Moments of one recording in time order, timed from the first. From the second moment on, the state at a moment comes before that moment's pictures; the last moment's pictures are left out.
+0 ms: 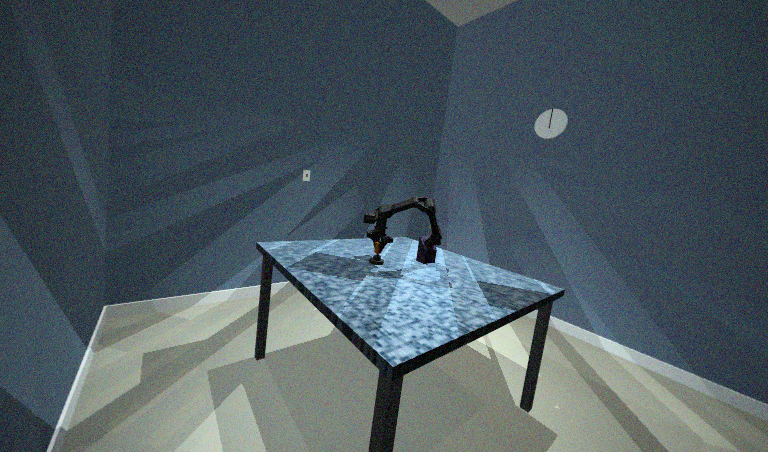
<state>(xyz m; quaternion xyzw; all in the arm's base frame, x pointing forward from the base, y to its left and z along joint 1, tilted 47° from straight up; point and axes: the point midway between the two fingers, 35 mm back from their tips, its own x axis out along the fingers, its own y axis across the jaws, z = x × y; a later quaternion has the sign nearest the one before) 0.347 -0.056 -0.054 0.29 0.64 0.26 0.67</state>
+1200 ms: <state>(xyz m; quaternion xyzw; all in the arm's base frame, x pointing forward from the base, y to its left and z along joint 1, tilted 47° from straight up) 0.346 -0.057 -0.054 0.22 0.61 0.32 0.69</state>
